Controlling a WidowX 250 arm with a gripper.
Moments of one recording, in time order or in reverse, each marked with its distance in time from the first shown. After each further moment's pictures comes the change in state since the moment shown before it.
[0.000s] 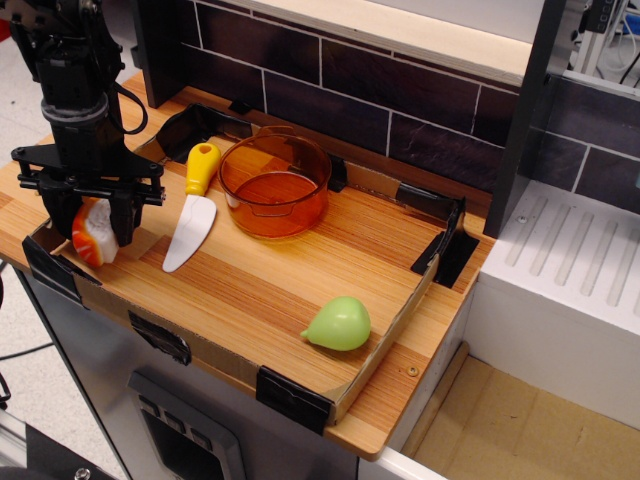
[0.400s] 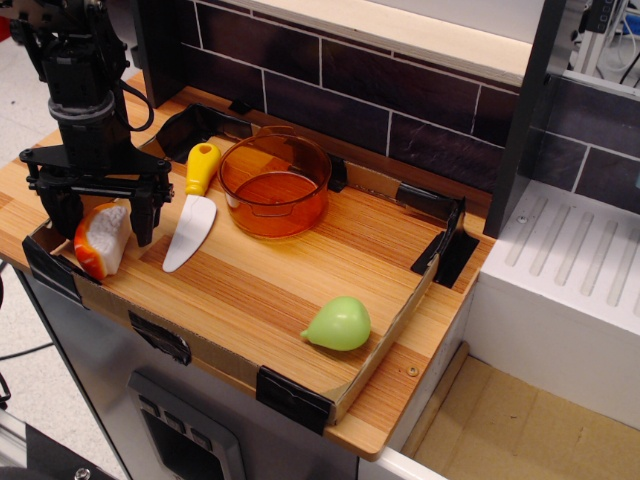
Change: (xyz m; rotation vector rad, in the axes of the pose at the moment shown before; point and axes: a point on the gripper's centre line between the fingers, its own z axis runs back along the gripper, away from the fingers) arm 0.000 -0.004 0.000 -0.041 0.020 0.026
